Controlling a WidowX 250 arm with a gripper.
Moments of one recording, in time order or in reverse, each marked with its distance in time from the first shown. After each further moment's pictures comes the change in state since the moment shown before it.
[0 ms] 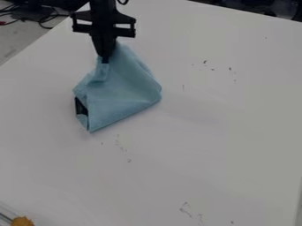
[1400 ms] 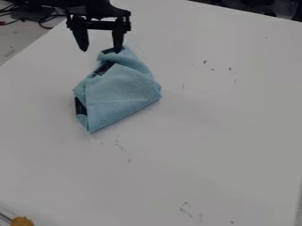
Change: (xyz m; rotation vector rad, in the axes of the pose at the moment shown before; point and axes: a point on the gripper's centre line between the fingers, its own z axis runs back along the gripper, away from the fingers) arm 0.001 -0.004 0.014 -0.003 0.065 0.047
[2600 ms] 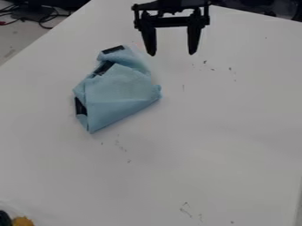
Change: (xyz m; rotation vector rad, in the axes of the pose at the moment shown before) arm -0.057 -0.116 0.042 -0.141 0.154 -0.036
